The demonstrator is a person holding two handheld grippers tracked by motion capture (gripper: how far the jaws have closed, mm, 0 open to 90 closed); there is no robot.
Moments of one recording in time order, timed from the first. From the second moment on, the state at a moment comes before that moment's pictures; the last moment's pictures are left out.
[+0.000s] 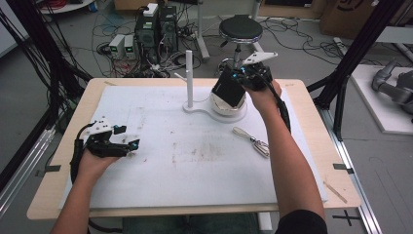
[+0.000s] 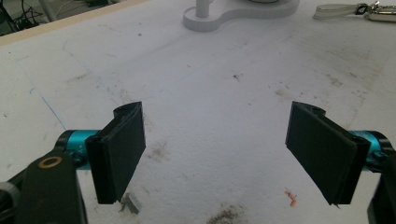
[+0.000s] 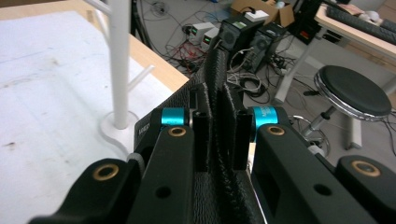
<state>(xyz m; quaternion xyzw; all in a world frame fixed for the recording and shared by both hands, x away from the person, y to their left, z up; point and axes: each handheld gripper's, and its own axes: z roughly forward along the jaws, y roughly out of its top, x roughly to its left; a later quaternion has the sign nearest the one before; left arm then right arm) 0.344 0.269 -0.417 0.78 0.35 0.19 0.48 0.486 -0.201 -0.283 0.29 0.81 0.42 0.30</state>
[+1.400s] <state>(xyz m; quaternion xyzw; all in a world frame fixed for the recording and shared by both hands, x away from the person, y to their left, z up) 0.340 0.268 -0.417 0.78 0.35 0.19 0.48 0.488 -0.195 -0.324 0.33 0.81 0.37 0.31</state>
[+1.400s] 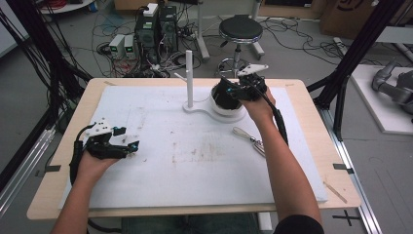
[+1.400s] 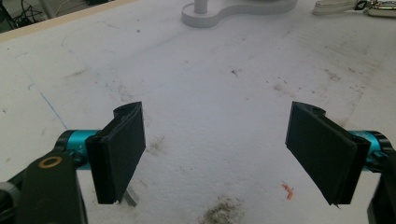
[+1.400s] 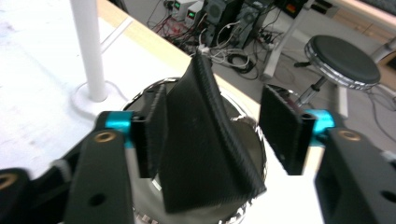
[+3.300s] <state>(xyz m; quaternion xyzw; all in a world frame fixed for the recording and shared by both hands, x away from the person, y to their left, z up) 0.355 0.255 -0.410 0.77 0.34 0.20 0.49 0.365 -0.275 -0.403 0.36 0.80 0.42 0.24</state>
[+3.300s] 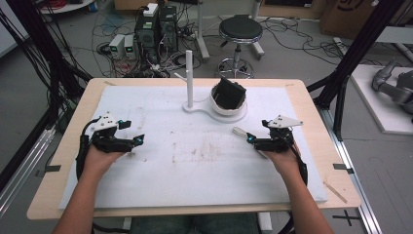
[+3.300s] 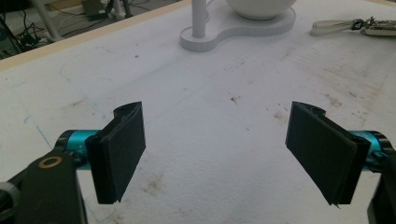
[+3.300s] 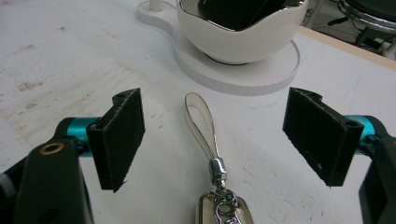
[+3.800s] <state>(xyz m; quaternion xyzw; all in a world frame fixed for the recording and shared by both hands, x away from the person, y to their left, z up) 0.350 0.256 -0.410 0.78 0.34 0.20 0.49 0.372 -0.270 -0.411 0.35 0.81 0.40 0.23</state>
